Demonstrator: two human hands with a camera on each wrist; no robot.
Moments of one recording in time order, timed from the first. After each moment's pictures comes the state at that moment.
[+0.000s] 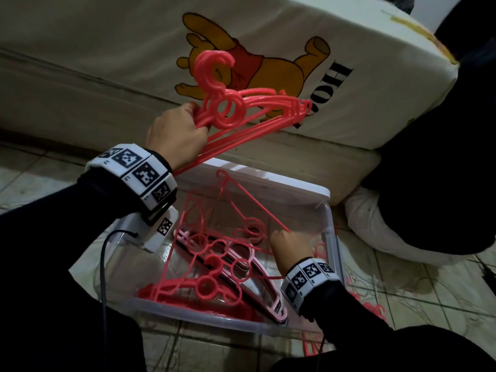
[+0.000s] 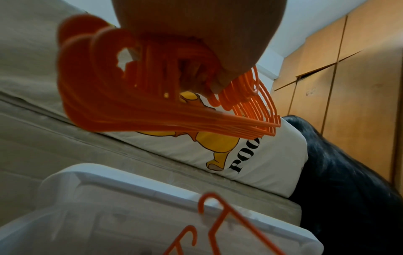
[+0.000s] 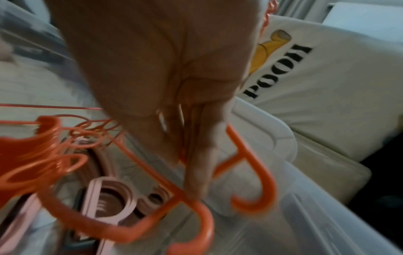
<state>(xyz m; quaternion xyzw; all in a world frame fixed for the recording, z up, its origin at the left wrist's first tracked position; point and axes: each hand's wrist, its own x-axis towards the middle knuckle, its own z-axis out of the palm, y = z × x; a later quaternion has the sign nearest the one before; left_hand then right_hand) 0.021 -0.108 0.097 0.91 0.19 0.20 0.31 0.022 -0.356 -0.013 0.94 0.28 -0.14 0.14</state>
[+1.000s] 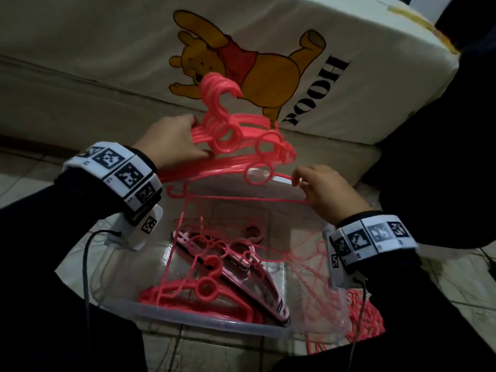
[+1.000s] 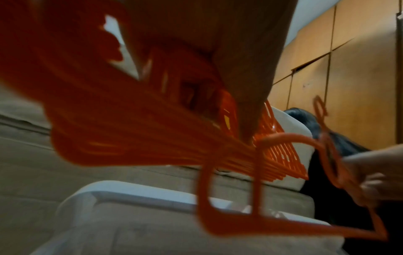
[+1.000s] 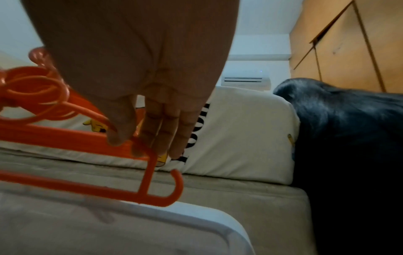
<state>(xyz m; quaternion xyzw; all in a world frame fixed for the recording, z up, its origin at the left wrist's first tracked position) 0.019 -0.101 0.098 0.95 0.13 0.07 0.27 0.090 -0.381 0.073 0.94 0.34 0.00 -0.08</state>
